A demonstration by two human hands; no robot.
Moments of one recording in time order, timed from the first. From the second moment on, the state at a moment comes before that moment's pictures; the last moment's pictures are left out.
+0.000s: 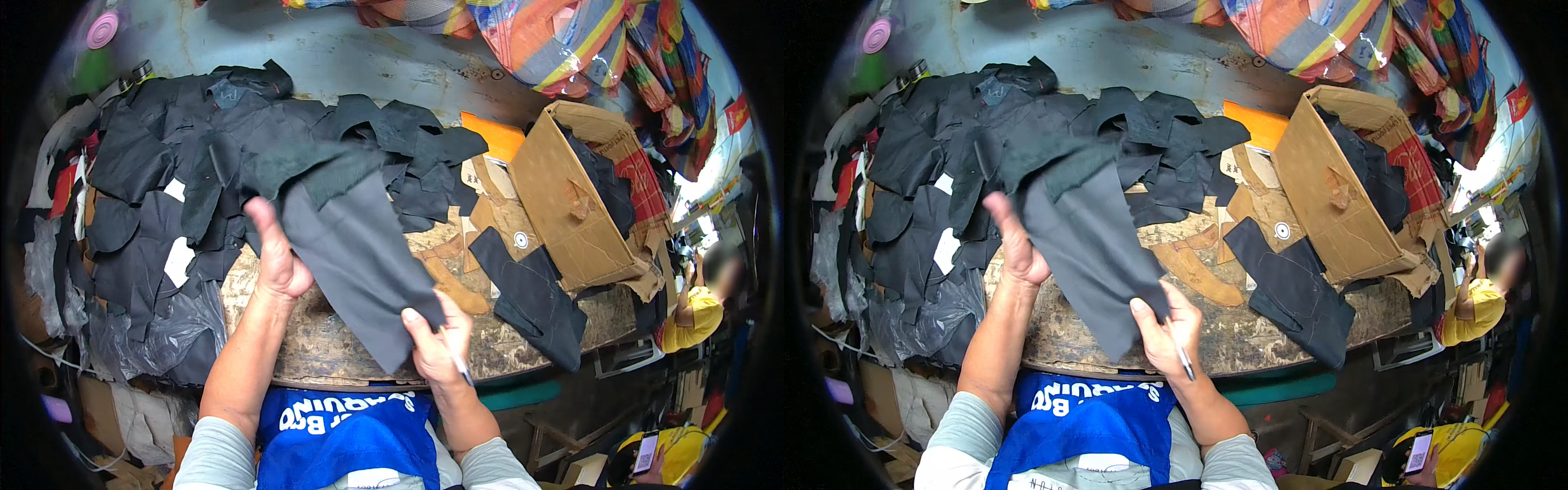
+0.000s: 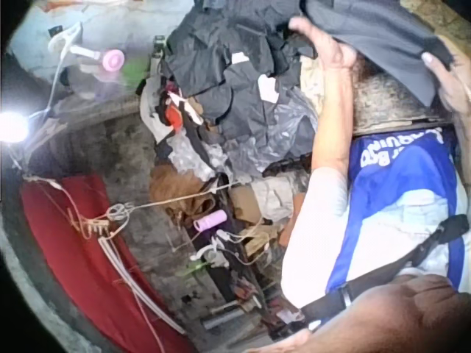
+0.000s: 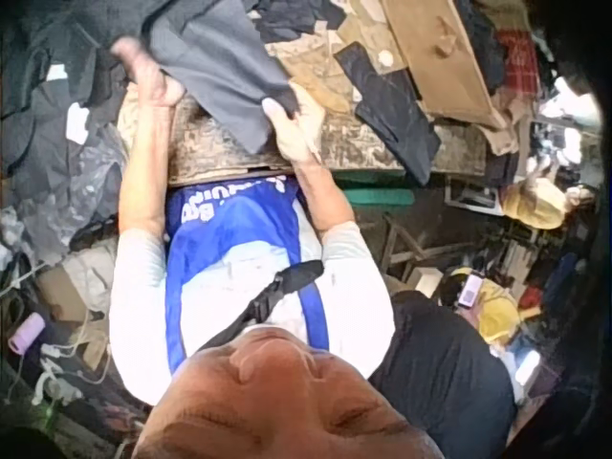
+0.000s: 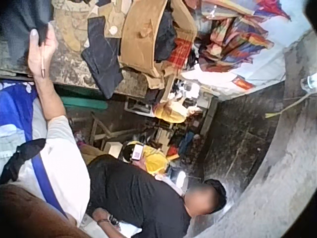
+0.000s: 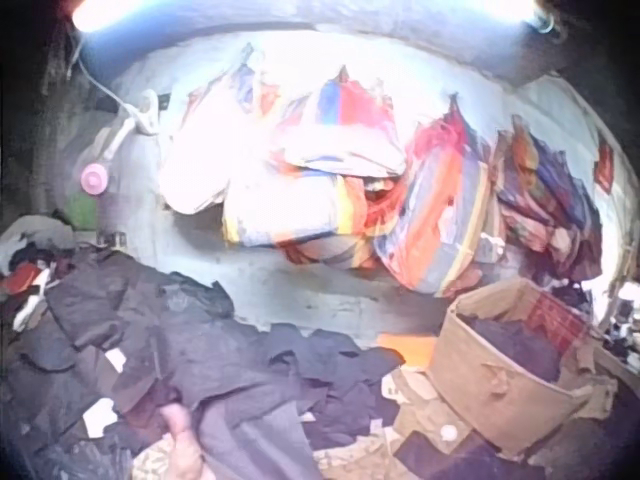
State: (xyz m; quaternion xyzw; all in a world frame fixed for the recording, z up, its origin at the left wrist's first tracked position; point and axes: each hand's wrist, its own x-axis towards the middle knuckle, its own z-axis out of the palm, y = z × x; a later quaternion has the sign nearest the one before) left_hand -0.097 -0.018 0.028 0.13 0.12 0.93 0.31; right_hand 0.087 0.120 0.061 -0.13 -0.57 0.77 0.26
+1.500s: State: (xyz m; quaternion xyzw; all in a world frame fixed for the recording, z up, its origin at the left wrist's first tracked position) left_hand -0.132 -0.102 0.011 0.32 0.76 0.42 0.37; right_hand 0.123 0.208 -0.017 -0.28 -0.83 0.40 0.28
